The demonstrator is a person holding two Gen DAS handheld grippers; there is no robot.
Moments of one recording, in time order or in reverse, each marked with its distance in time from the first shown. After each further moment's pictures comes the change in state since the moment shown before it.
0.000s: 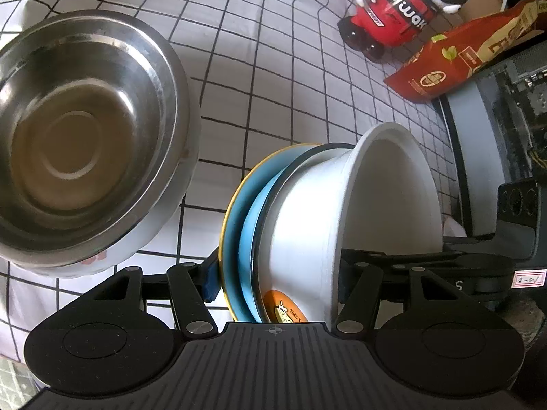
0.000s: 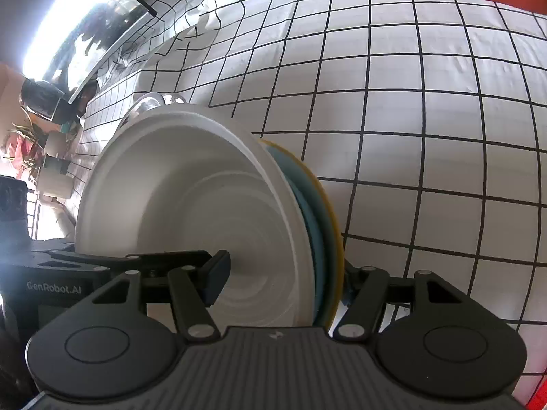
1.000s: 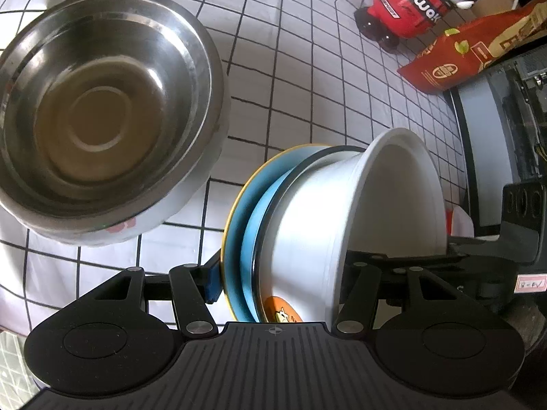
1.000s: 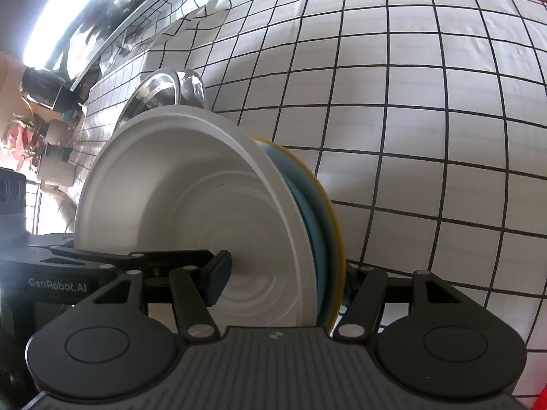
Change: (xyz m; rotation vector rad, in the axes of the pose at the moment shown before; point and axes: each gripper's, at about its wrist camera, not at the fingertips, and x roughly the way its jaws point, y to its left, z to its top) left arm -0.007 0.015 -0.009 -0.036 0.037 0.017; right arm 0.008 0.018 -0.014 0.008 0.038 0.002
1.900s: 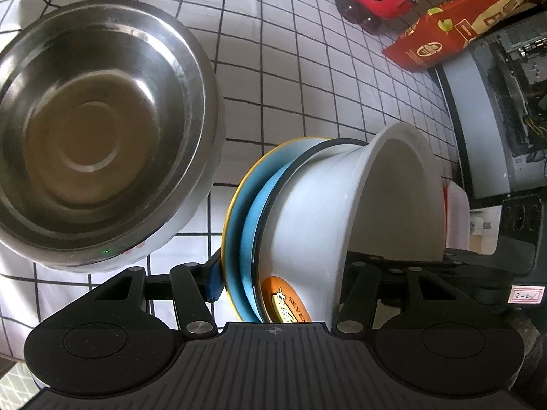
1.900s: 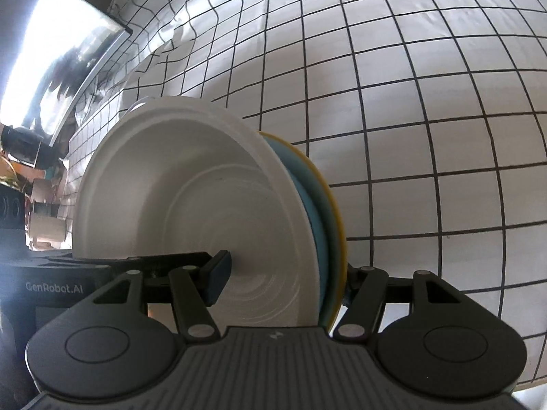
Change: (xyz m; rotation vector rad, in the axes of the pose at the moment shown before) left arm 0.001 0.006 0.004 0.100 0.042 -0.025; right arm 0.003 0.010 -0.027 0.174 -0.119 -0.041
